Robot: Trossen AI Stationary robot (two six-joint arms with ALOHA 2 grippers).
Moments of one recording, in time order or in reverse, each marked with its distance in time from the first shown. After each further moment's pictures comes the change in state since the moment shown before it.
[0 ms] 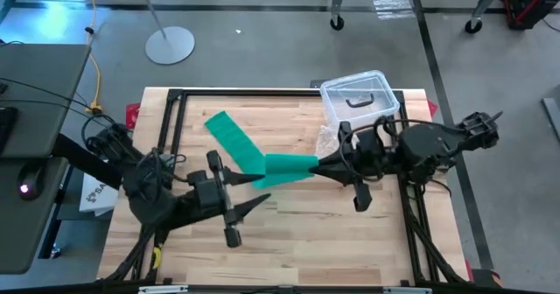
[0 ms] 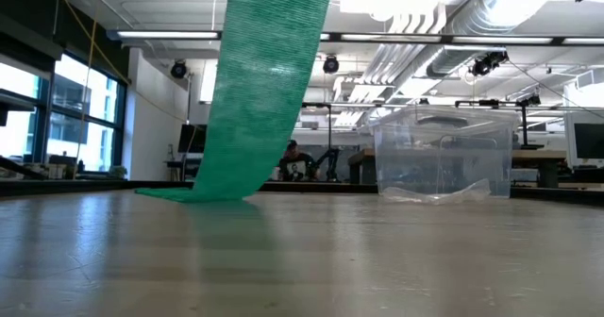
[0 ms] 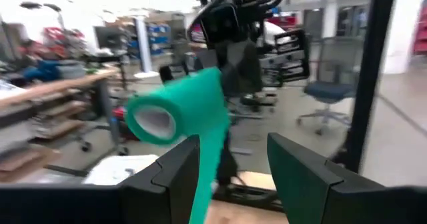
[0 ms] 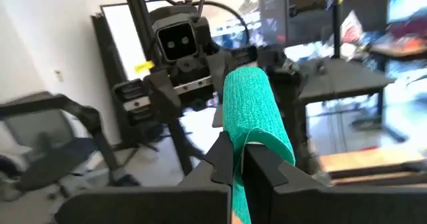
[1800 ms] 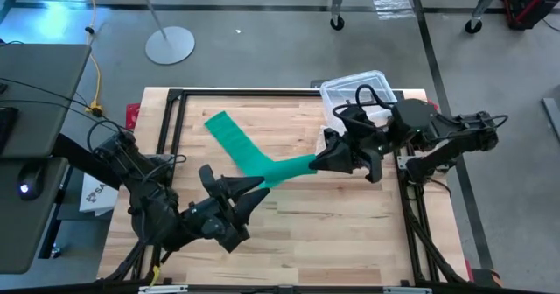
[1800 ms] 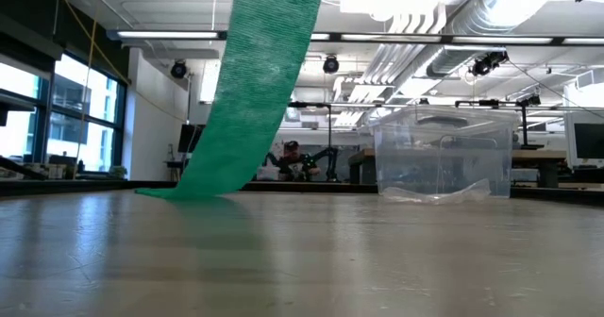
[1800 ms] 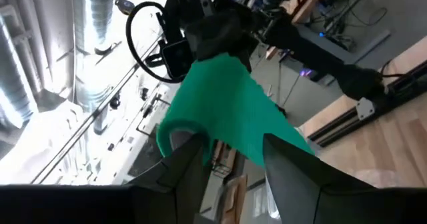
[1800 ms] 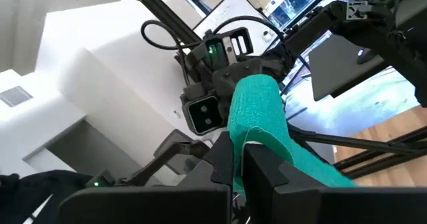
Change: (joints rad) left arm -0.035 0.111 0.079 0.092 -0.239 1.078; right arm -0.169 -0.001 0.001 0.105 -0.428 0.587
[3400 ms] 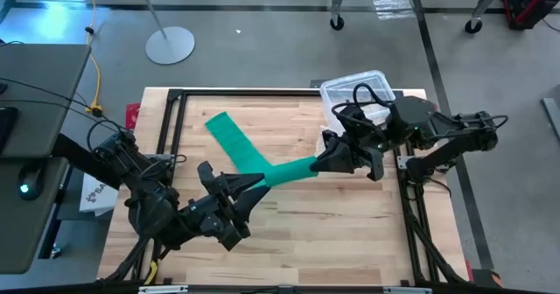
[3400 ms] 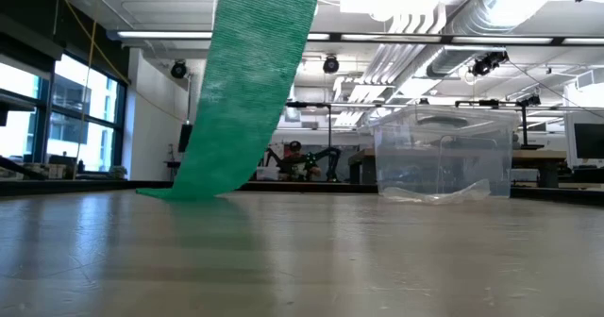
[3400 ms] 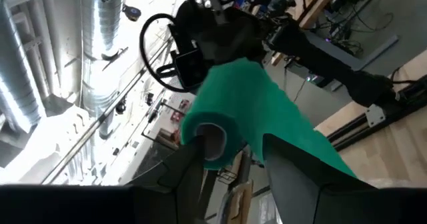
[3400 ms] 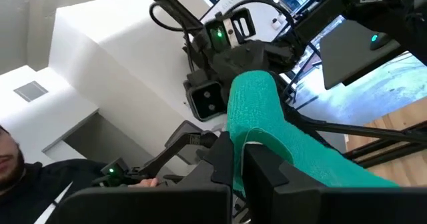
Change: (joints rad) left arm 0.005 -0.002 -0.001 0.102 0.030 0.092; right arm -0.019 0.002 0.000 -0.010 -0.072 0.034
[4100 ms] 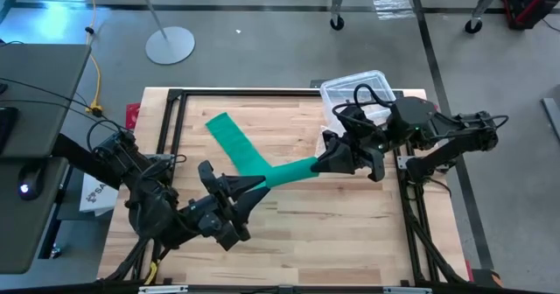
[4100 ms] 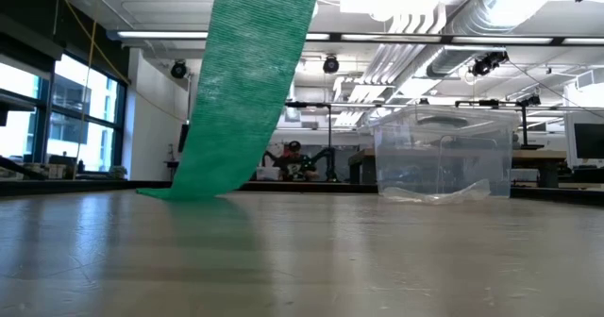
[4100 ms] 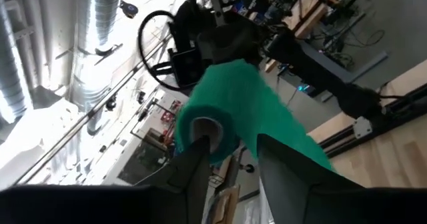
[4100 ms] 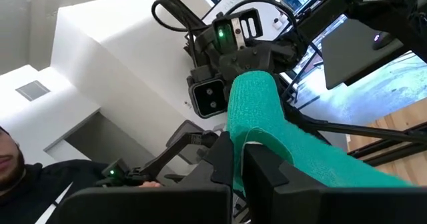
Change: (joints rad) left arm 0.003 -0.003 0.000 -0.065 0.025 -0.124; right arm 0.000 -0.001 0.000 0.004 0.000 0.000
